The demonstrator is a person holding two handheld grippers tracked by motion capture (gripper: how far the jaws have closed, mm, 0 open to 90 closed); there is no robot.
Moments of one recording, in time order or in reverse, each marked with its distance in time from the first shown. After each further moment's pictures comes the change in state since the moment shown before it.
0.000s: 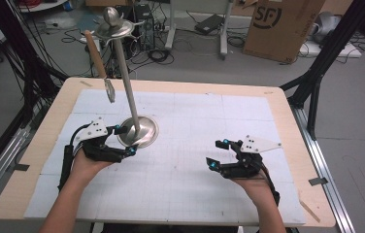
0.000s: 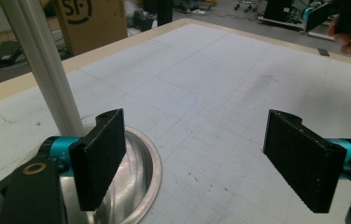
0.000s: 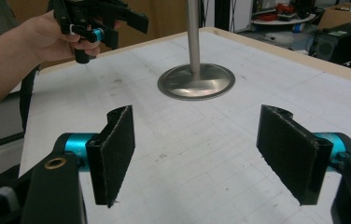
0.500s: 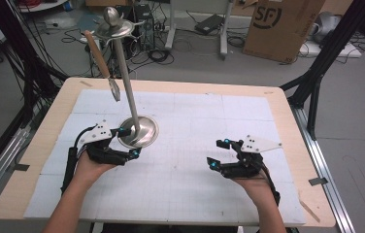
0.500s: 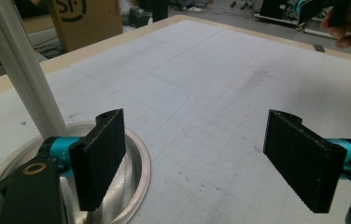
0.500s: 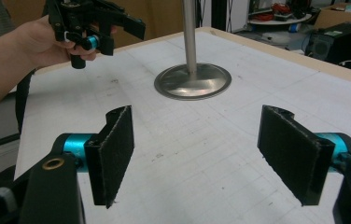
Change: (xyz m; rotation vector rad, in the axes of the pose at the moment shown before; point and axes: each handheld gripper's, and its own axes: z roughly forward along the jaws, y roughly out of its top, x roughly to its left) left arm -0.007 -0.004 0.007 0.012 -0.011 0.006; right arm 0.000 0.000 -0.001 0.001 -0.012 0.001
